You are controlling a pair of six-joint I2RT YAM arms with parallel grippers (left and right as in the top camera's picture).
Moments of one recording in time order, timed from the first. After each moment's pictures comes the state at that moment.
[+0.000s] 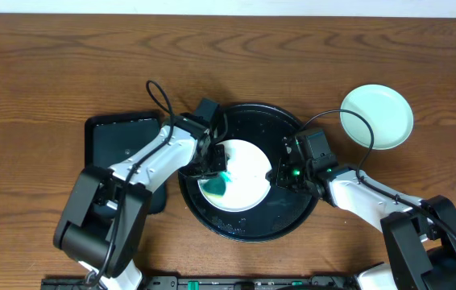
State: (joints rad) left arm -0.48 1.82 1.09 -0.77 0.28 -0.56; right arm 0.39 1.62 0.63 -0.11 -0.44 0.66
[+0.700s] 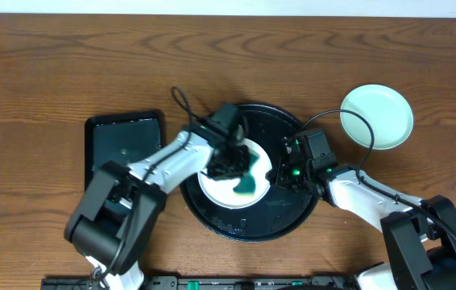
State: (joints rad) left arm -0.53 1.85 1.09 -0.57 0.41 -0.65; right arm 0.39 1.62 0.63 -0.11 -0.44 0.67
